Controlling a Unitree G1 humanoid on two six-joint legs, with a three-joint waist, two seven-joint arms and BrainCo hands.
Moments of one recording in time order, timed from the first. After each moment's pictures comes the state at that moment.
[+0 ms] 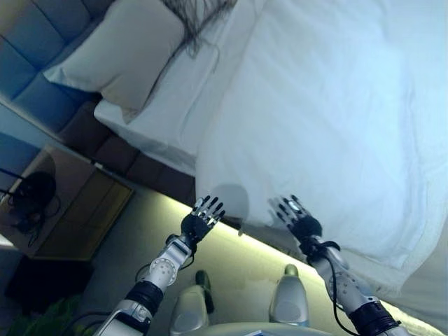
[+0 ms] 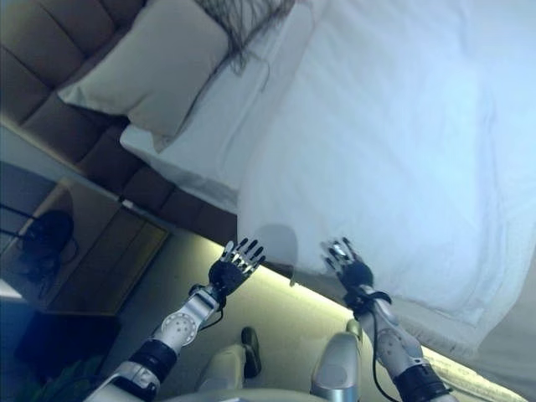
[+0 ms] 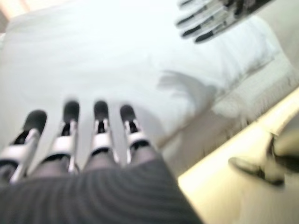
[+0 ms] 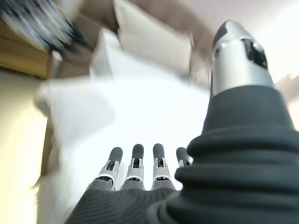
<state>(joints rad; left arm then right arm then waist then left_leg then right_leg) -0.17 0.24 -0.36 0.56 -1.29 0.05 -0.30 0.02 -0.43 0.24 0.35 1.23 -0.05 0.00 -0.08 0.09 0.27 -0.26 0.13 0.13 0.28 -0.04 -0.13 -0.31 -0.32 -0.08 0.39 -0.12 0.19</state>
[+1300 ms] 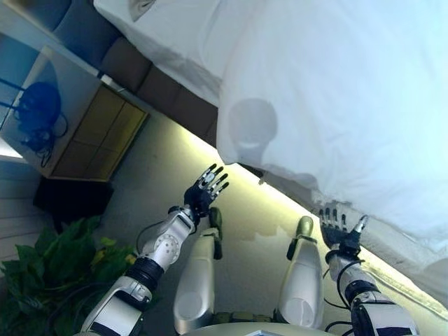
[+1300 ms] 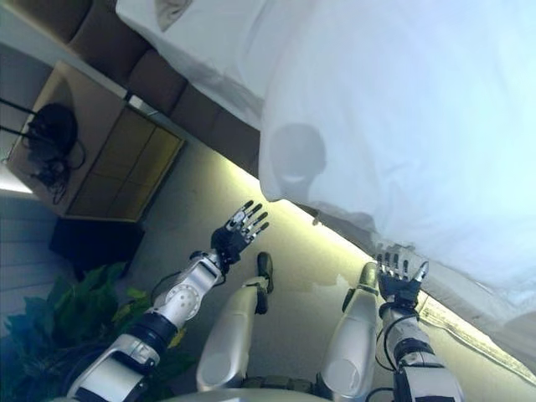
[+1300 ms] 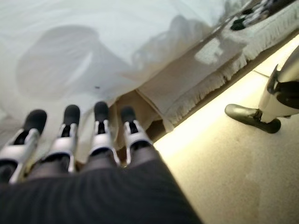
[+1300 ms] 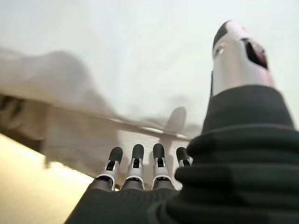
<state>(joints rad) -0.33 0.28 -0.44 0.48 -1.17 -0.06 -0.24 -0.28 -0.34 -0.16 1.17 1.95 0.04 0.43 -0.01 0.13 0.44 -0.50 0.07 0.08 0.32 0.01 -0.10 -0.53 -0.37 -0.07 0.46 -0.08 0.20</state>
